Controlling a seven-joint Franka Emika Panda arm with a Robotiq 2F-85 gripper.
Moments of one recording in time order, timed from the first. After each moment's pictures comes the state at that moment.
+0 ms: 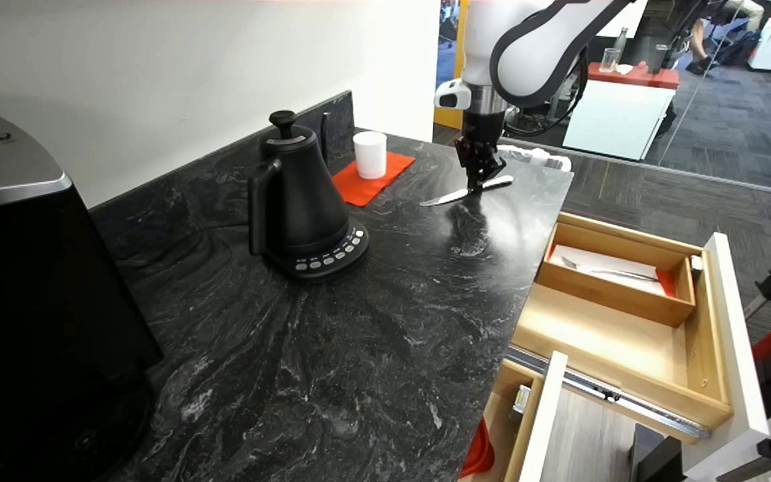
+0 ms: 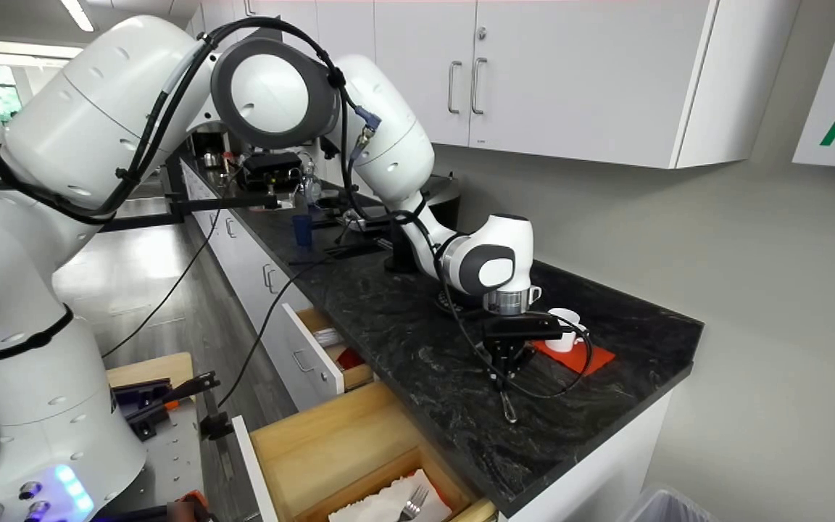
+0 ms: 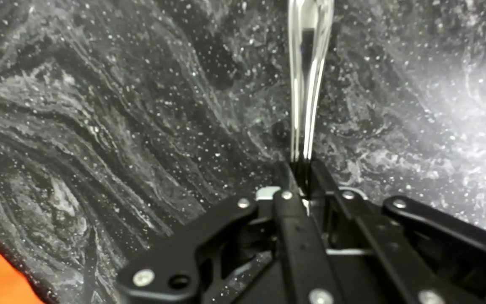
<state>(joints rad) -0.20 0.82 0.04 -1.66 -0.19 2.50 -1.06</state>
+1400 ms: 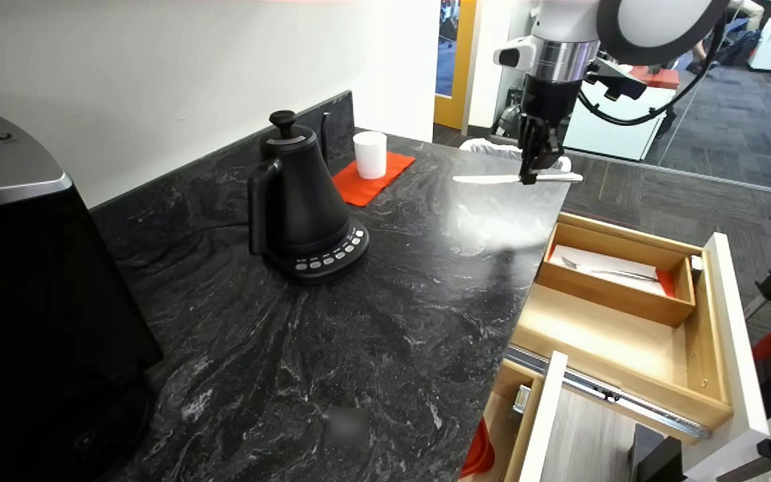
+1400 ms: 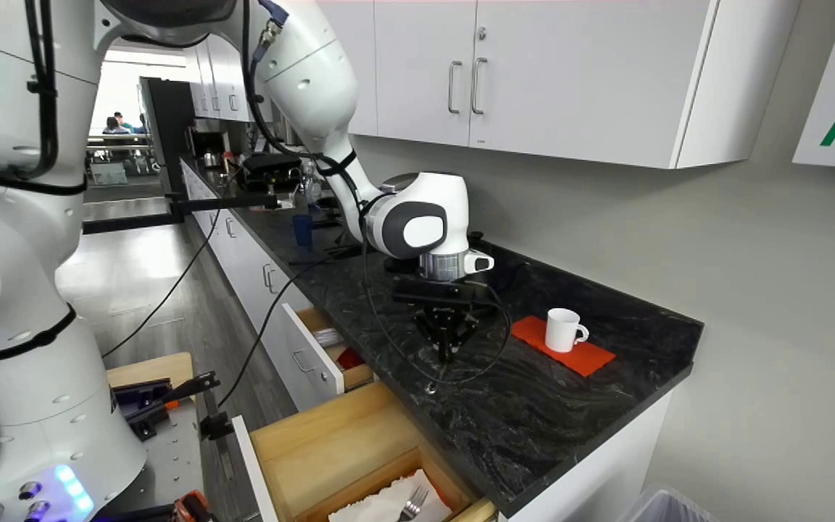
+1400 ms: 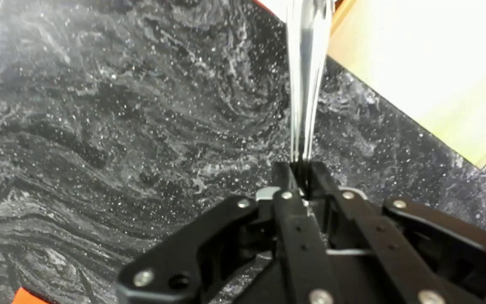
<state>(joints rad) -0.14 0.38 0.02 -2.22 -0.18 2.66 -0.59</state>
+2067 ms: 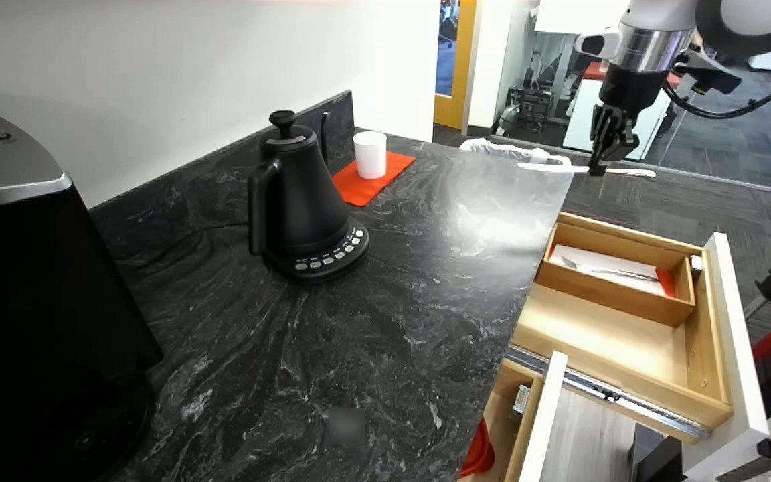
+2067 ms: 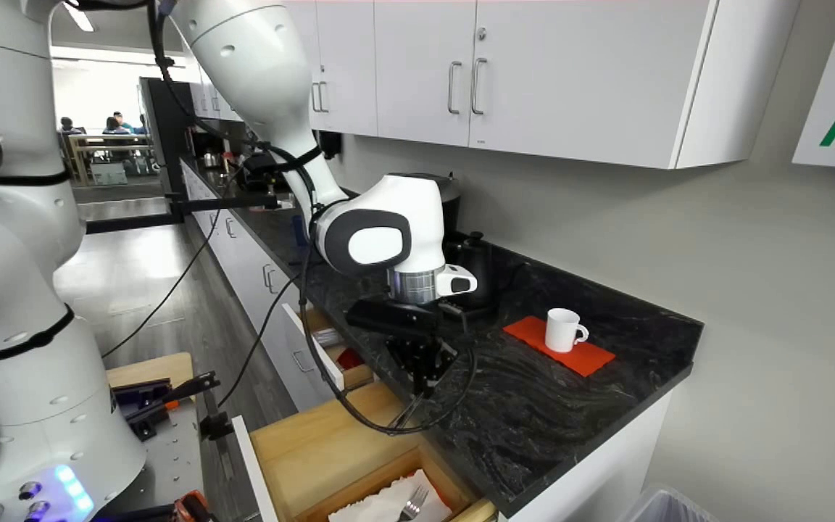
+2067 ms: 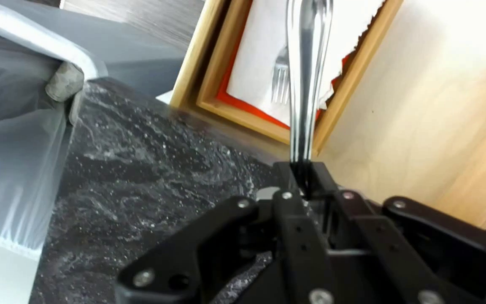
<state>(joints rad) -0.18 0.19 -0.10 -2.51 -0.19 2.77 -0.57</state>
